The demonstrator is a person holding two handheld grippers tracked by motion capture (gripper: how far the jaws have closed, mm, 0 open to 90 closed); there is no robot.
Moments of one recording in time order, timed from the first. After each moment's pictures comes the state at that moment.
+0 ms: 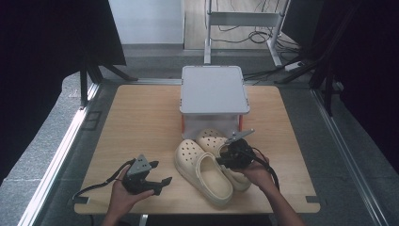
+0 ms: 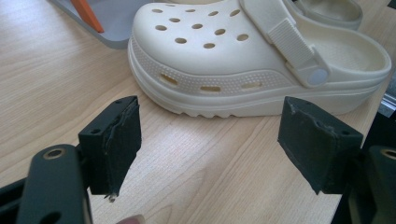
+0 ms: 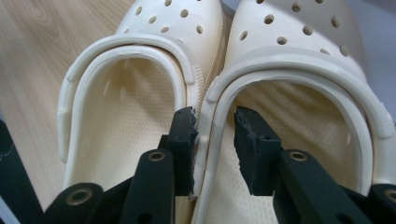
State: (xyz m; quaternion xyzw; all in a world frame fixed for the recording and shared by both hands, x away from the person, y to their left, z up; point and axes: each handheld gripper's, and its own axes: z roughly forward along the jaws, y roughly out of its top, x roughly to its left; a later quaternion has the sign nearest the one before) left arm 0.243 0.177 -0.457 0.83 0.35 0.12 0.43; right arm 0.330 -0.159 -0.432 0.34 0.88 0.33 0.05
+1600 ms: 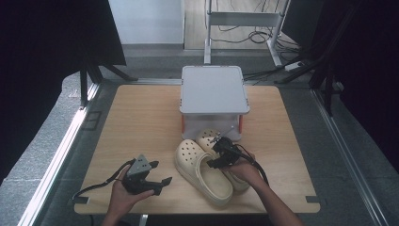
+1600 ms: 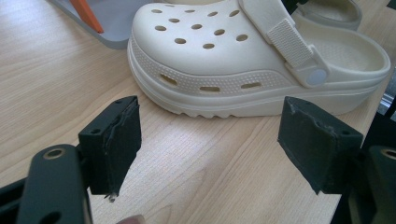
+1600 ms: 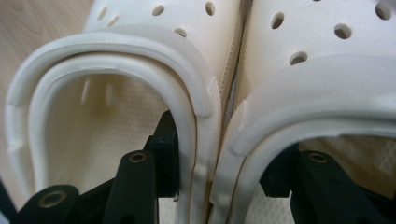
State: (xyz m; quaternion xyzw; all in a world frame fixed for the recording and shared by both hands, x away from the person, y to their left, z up) left arm 0.243 0.177 -0.457 0.82 0.35 0.13 0.43; right arm 0.349 -0.120 -0.452 0.35 0.90 0.26 0.03
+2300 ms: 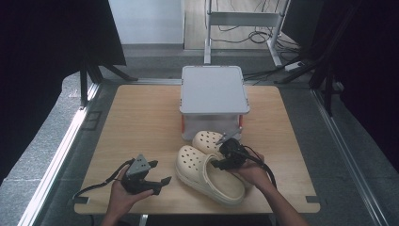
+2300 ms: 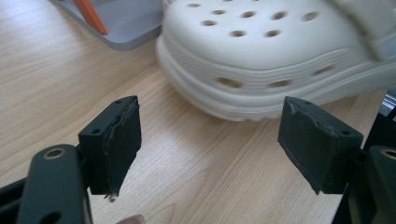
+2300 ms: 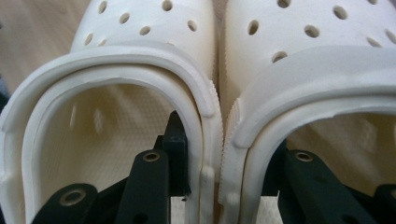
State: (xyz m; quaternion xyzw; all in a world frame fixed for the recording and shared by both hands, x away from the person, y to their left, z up) left arm 0.242 0.180 -0.455 0.82 0.35 0.13 0.43; right arm 0.329 -0.138 -0.423 0.31 0.91 0.29 0.04
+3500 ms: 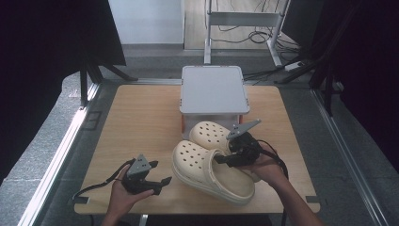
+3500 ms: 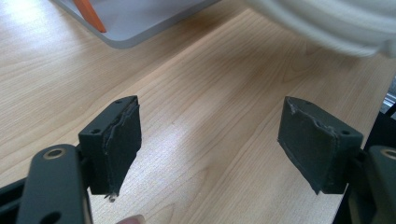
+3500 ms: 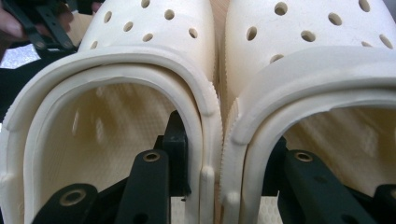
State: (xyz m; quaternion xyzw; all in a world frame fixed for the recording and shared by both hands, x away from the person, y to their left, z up) left arm 0.243 0.178 -0.457 0.82 0.35 0.13 0.43; right arm 0.309 -0.157 -0.358 0.25 0.90 0.36 0.03
